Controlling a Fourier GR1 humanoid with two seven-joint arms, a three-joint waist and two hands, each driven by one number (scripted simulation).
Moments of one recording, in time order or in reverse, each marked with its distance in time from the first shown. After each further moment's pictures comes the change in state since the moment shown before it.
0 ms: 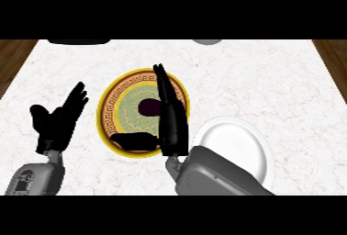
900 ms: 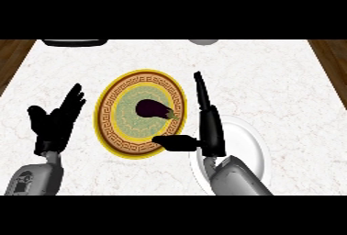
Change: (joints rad) left arm 0.007 -0.017 0.039 0.008 -0.026 -0.014 -0.003; right arm 0.312 -0.029 -0.237 -0.082 0.018 0.278 -0.320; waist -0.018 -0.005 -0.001
